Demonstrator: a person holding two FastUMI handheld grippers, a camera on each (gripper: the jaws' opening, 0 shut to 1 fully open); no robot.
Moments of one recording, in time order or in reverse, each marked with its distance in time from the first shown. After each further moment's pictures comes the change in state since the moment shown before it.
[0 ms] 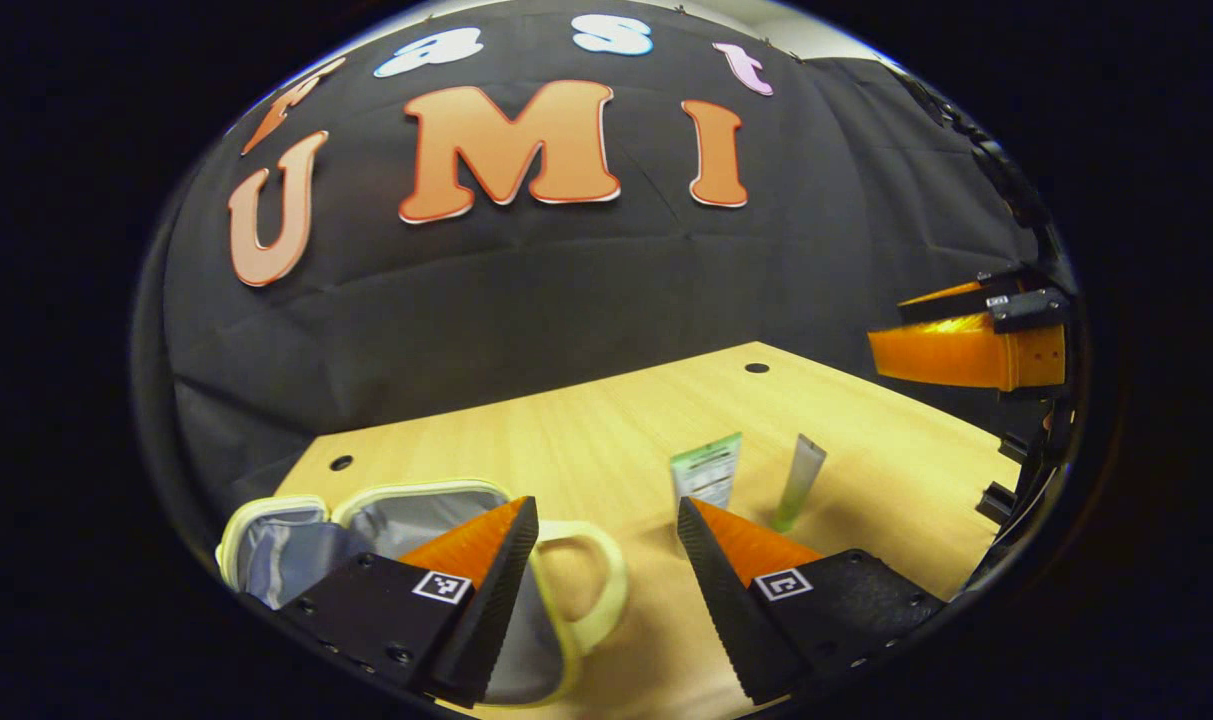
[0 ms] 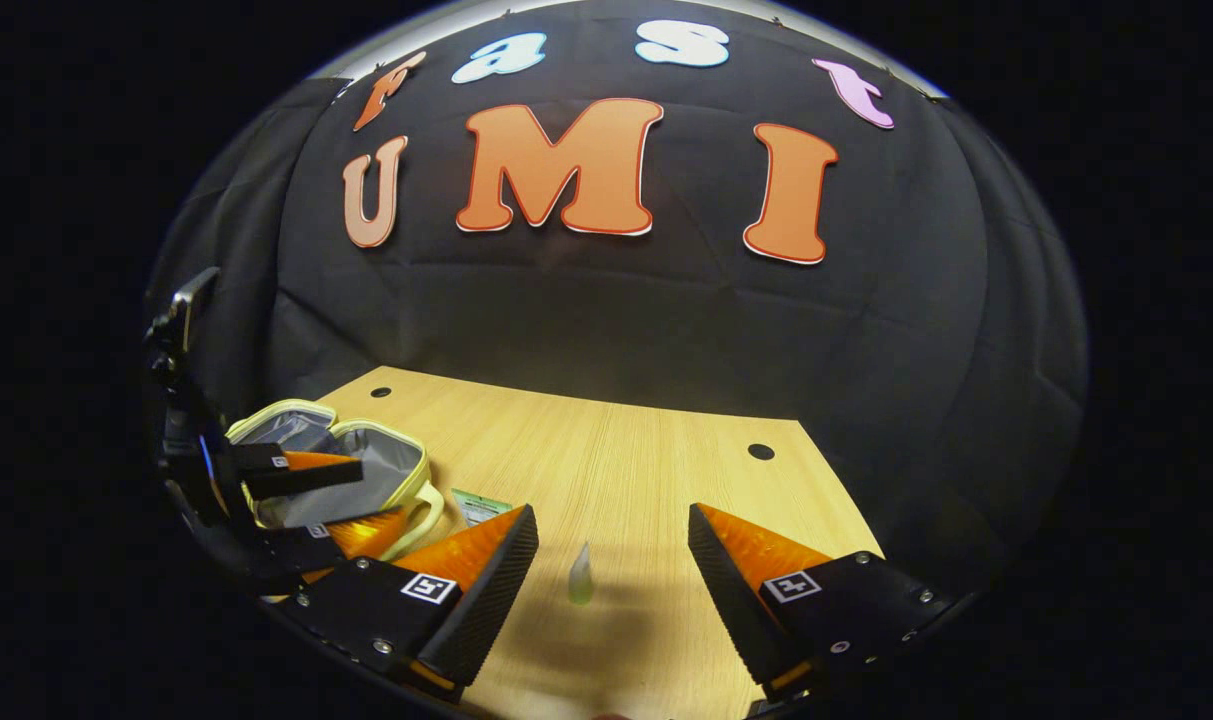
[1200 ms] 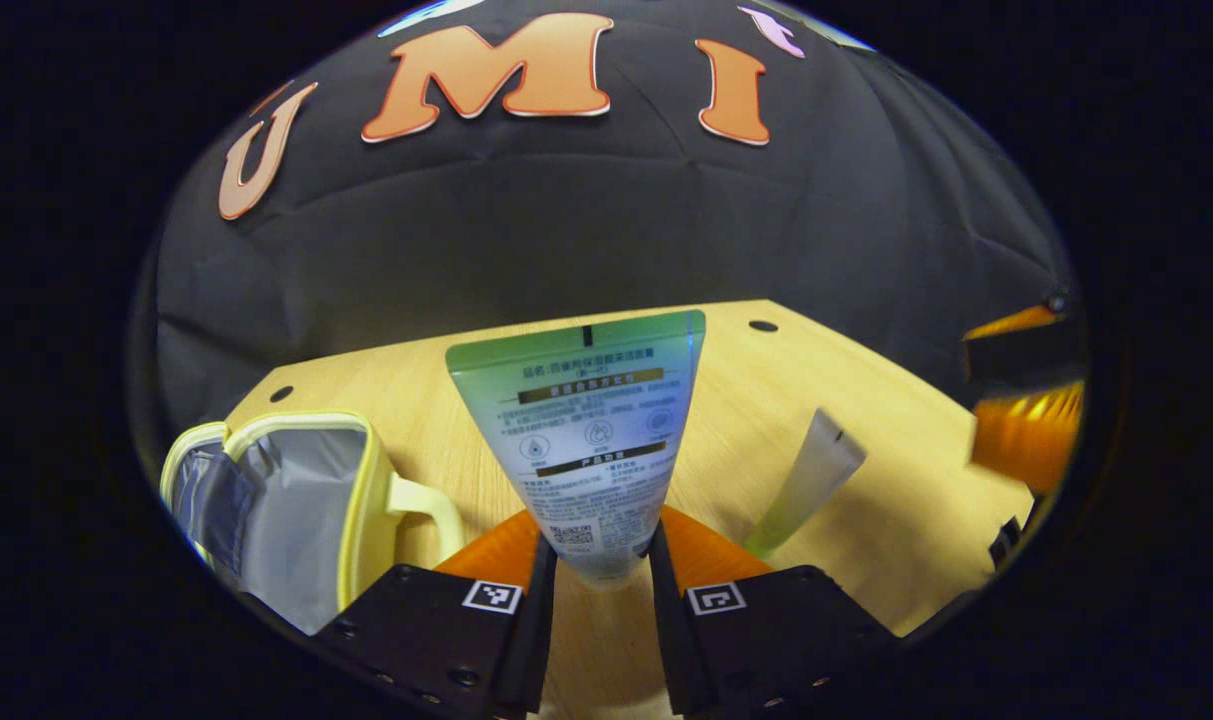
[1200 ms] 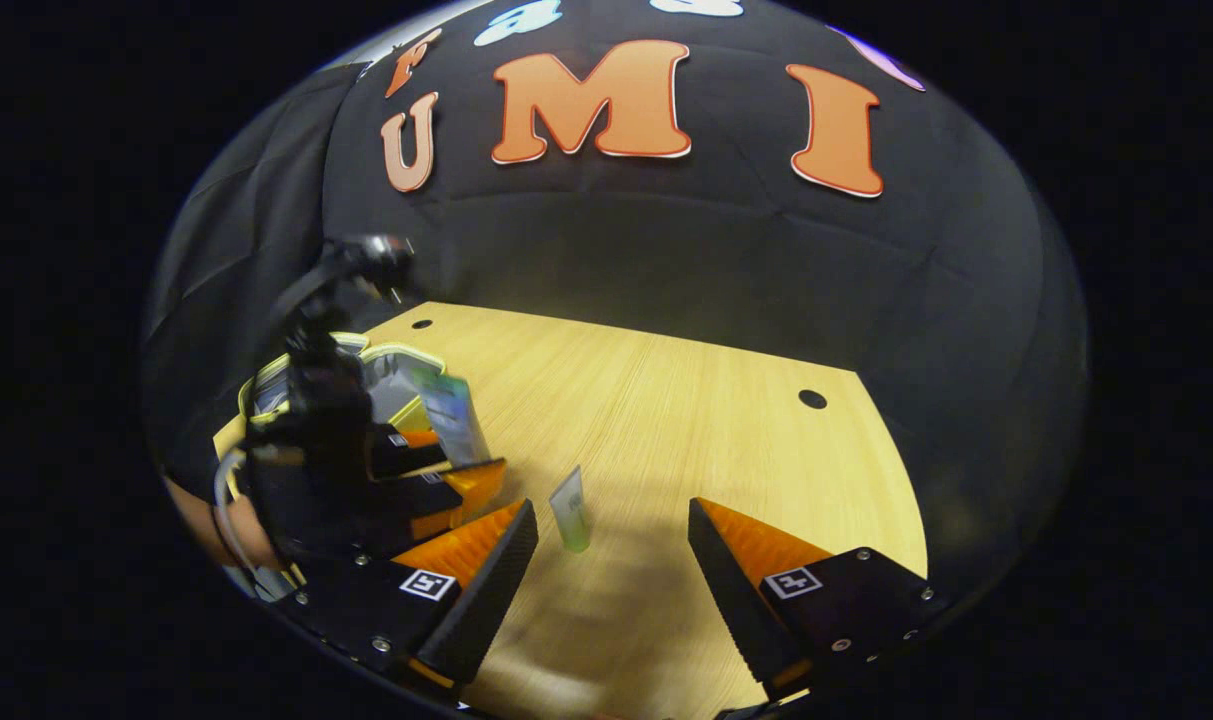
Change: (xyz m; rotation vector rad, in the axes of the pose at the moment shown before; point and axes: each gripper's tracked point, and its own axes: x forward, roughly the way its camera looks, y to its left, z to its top) left arm 0.083 -0.053 -0.023 -0.123 0.100 0.050; right arm 0.026 -0.002 -0.077 -0.043 0.184 0.204
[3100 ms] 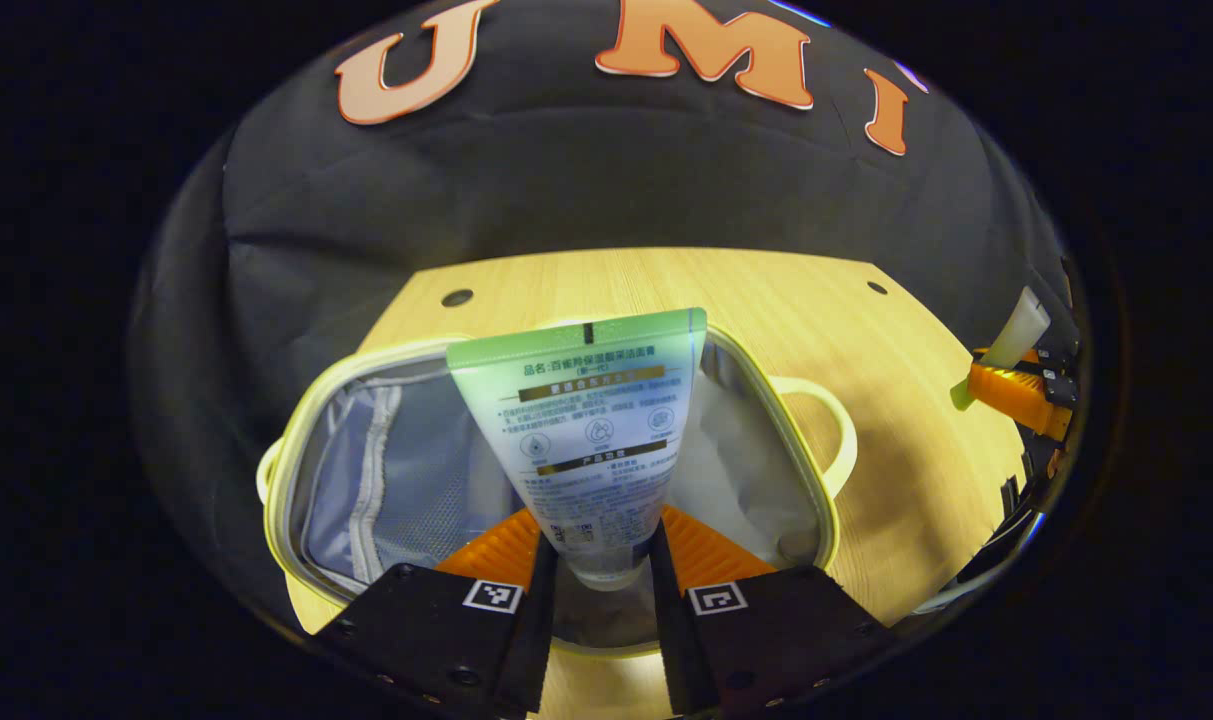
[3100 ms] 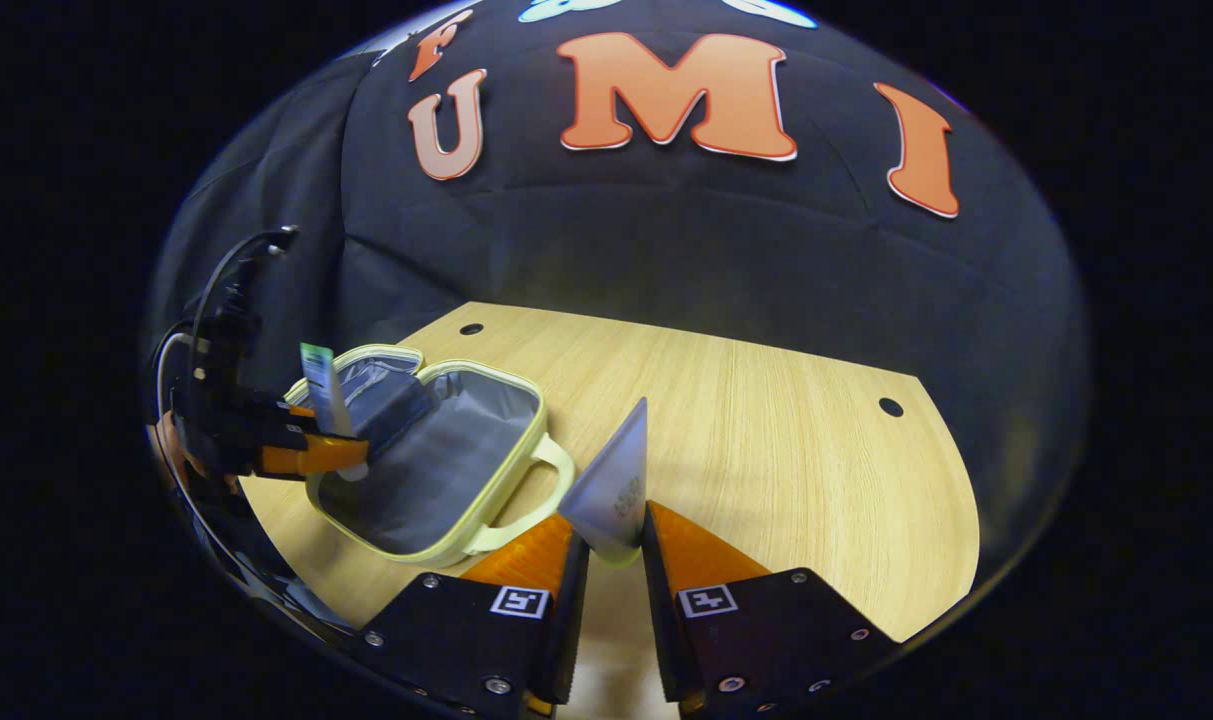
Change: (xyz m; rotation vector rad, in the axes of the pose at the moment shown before) left arm -0.121 0.269 -0.073 -0.100 0.360 0.097; right arm 0.023 0.148 0.053 0.004 0.021 0.021
